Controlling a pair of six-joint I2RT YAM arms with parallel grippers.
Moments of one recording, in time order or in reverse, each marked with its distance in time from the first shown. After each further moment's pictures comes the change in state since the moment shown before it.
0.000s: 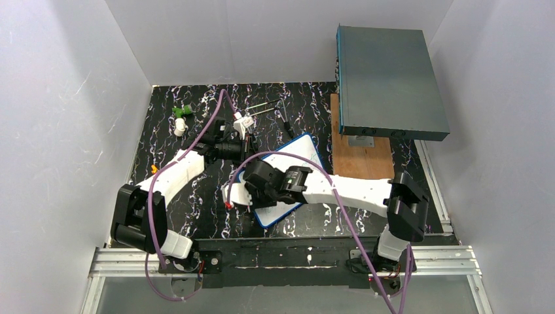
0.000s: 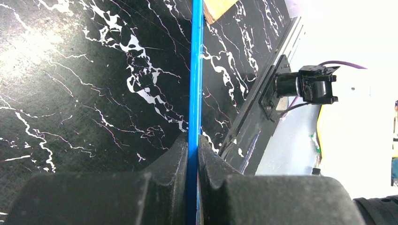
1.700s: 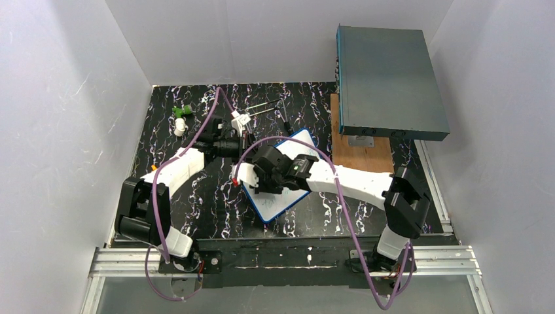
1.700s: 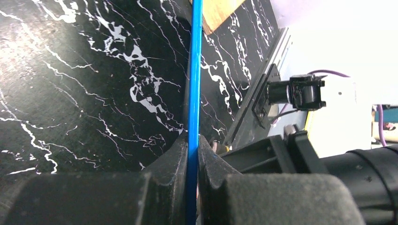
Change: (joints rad) left arm 0.036 0.061 0.000 0.067 0.077 -0.031; right arm -0.114 0.015 -0.023 0.030 -0.010 0.067
